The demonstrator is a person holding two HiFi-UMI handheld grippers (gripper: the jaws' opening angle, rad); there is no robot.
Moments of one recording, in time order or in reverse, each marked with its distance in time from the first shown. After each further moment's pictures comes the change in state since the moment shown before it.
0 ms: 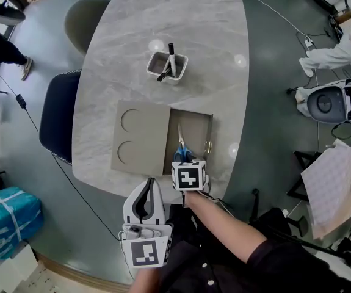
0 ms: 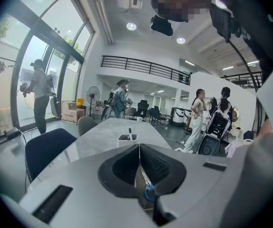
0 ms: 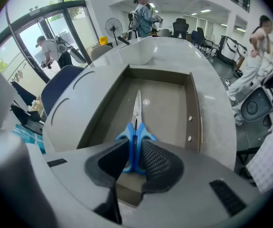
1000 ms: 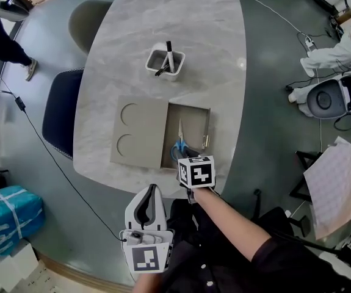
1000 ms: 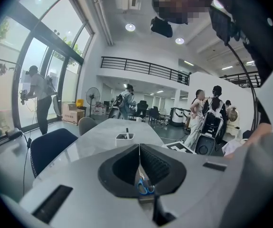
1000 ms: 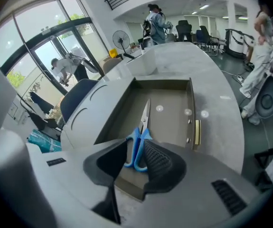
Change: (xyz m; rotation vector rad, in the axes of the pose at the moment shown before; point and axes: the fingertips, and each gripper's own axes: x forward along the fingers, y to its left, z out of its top) left arm -0.039 -0.027 -0.002 0.008 -0.003 0.001; right arm -0.022 0.002 0.002 0.026 -0.104 0.188
